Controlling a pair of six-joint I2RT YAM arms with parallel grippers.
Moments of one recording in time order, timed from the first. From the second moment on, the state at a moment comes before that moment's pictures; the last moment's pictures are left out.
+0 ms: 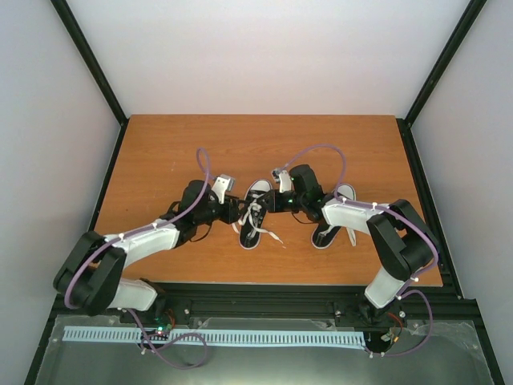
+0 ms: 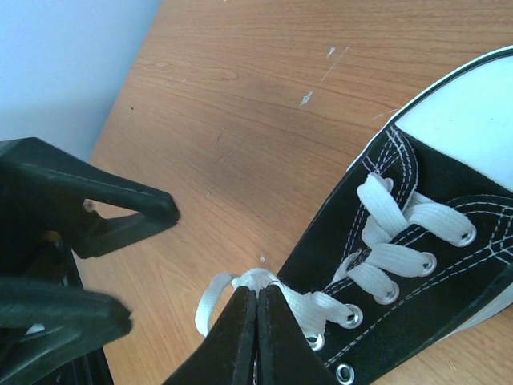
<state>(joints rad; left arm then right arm) -0.54 1.32 0.56 0.25 0.32 -0.35 0.59 1.67 0.86 0.18 -0.54 0.54</state>
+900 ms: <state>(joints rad) -0.53 1.52 0.60 0.43 0.46 -0.36 0.59 1.67 0.85 0.21 -0.57 0.54</state>
